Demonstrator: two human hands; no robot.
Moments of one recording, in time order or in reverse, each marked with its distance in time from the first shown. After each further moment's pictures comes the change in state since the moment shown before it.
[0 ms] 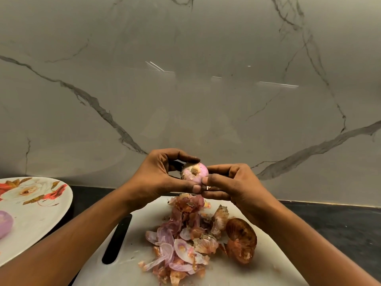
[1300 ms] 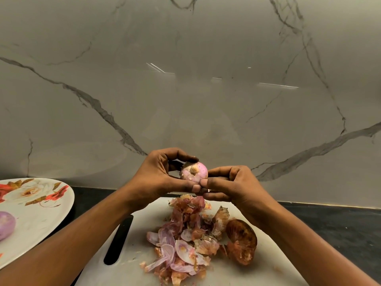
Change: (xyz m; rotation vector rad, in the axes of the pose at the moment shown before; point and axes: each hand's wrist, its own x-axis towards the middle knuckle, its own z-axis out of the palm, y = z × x) left_hand 0.000 0.000 0.000 -0.015 0.019 0.000; right_hand -0.003 -0.003 0.002 -0.021 0.010 0.019
